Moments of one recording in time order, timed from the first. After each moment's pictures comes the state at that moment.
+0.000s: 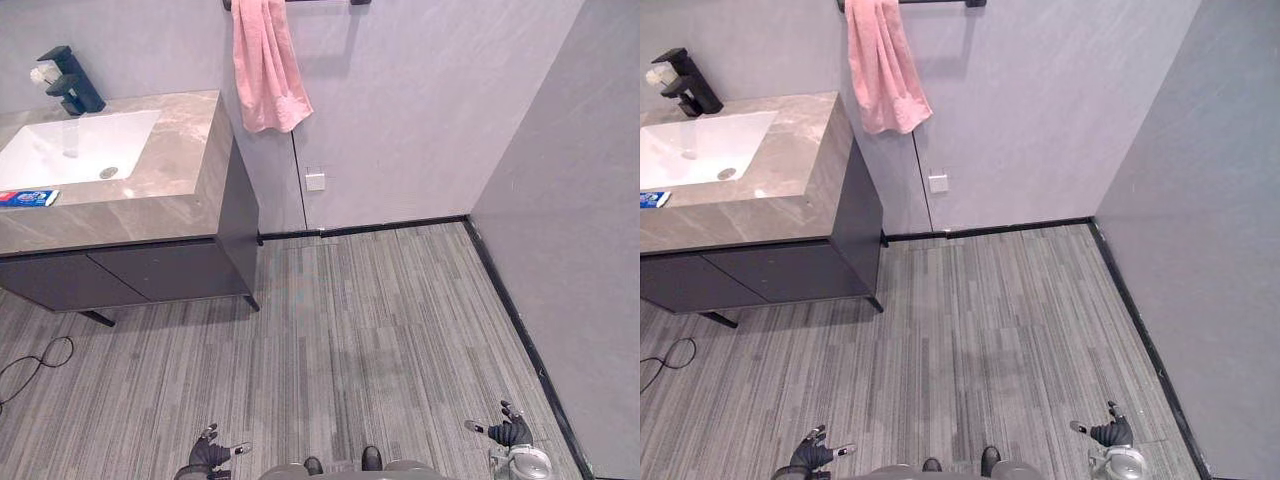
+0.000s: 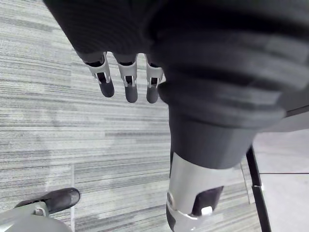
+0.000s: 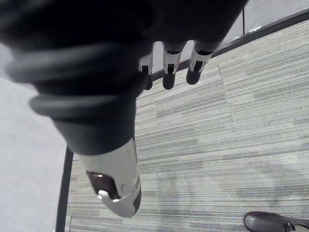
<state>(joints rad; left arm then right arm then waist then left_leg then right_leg) 0.15 0.17 0.16 0.98 0.05 -0.10 0.05 0.10 -0.23 -0.26 0.88 -0.11 -0.07 -0.10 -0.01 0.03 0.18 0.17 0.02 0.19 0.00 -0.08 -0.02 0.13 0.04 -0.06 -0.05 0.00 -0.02</state>
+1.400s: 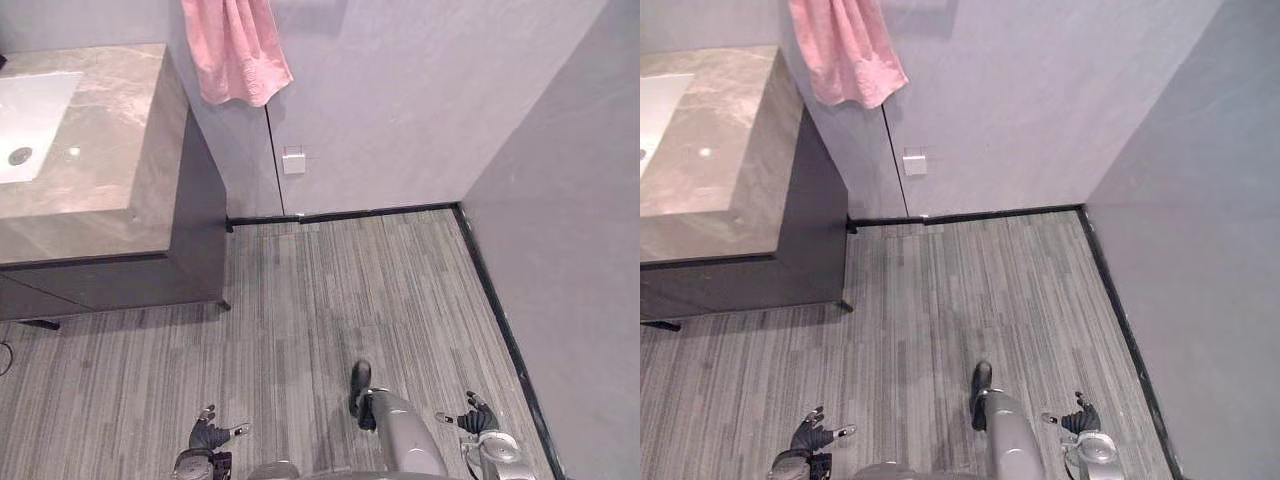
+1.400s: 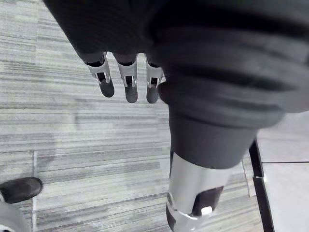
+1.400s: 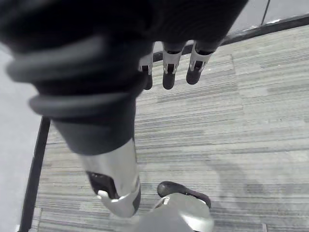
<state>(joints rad) 0.08 0.13 0.17 0.93 0.03 -0.09 0.09 0.00 -0.17 -0.19 0.95 -0.09 -0.04 -0.11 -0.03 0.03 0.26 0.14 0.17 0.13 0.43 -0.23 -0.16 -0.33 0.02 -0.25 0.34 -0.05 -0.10</state>
